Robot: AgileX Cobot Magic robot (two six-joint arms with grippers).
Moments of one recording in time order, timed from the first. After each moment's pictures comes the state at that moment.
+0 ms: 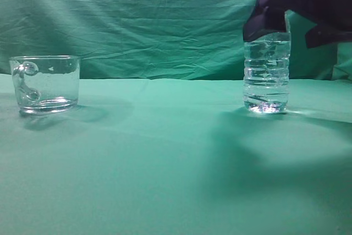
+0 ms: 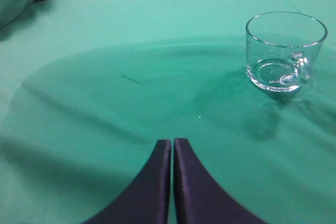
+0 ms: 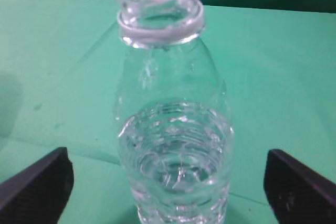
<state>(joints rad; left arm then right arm) 0.05 -0.01 0.02 -0.16 0.36 0.22 0.45 1.69 -0.51 0.13 -0.73 0.07</state>
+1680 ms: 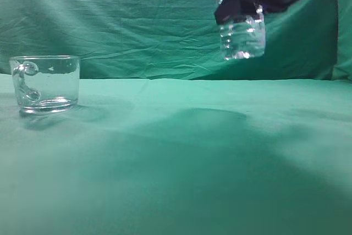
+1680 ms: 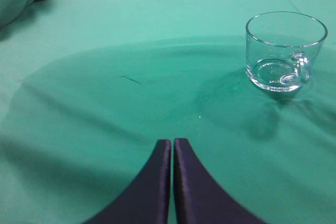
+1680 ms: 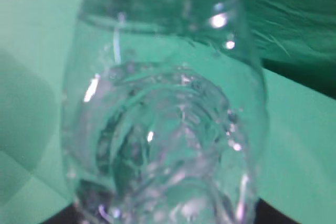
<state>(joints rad) 0.05 -0.01 0.02 -0.16 0.36 0.22 0.47 1.69 -0.85 -0.12 -0.40 -0.01</state>
